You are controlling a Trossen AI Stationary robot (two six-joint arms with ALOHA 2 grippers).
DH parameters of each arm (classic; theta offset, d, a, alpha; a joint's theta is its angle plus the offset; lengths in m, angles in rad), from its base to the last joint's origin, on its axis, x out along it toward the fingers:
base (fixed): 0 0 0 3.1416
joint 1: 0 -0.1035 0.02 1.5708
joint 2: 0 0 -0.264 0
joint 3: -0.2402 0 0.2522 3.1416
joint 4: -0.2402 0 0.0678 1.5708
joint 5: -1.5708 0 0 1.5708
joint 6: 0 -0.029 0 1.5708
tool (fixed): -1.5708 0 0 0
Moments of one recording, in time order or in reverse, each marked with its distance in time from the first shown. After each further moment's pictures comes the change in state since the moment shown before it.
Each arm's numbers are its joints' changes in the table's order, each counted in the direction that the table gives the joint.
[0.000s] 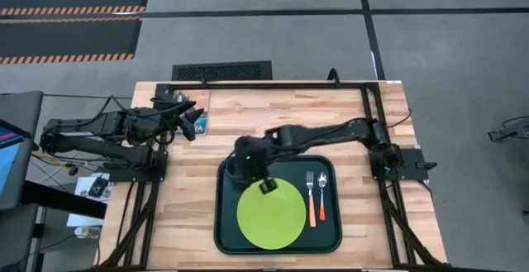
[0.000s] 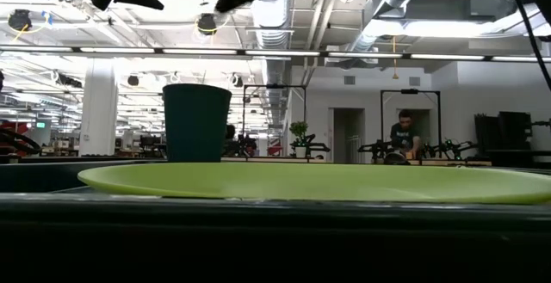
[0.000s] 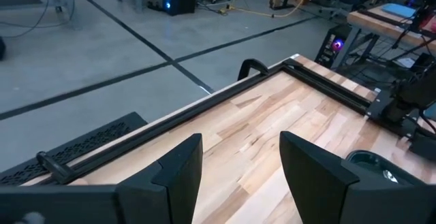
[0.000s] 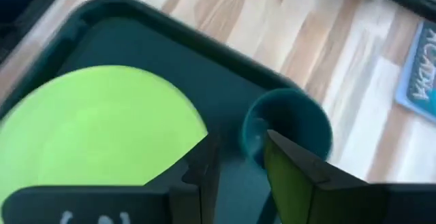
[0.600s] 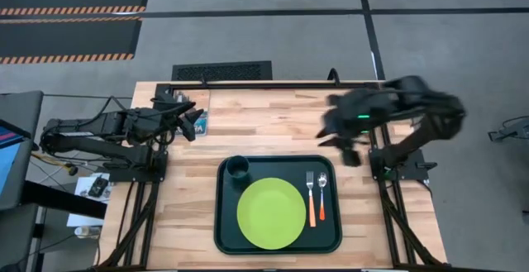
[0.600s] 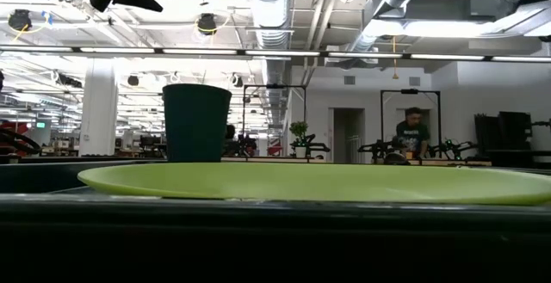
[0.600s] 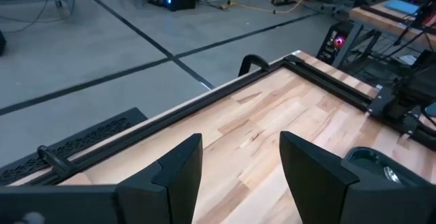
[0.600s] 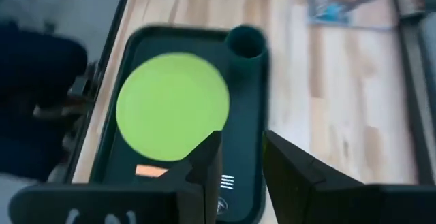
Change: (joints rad) left arm 0.000 0.000 0.000 -0.019 0.004 0.017; right arm -0.046 -0.621 0.013 -0.519 0.128 -0.408
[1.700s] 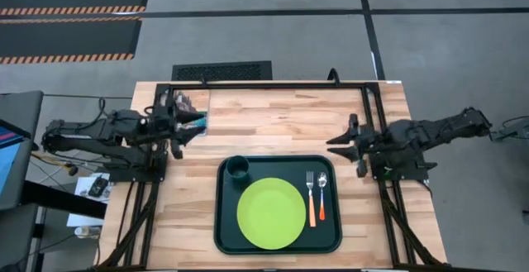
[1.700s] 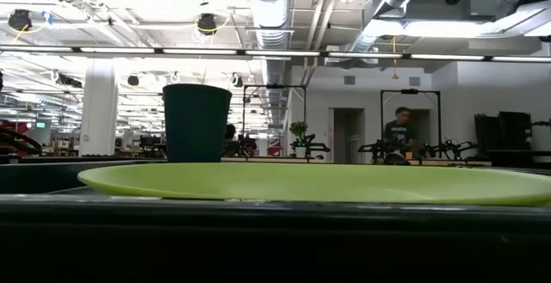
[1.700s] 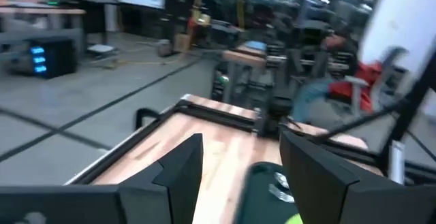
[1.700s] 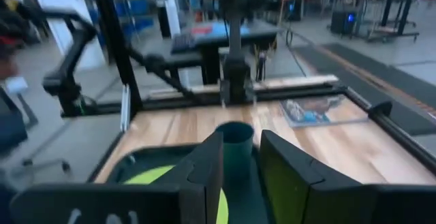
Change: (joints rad) left arm 0.067 -0.140 0.148 0.395 0.327 -0.309; right arm -0.116 -0.923 1.479 1.336 0.241 -0.093
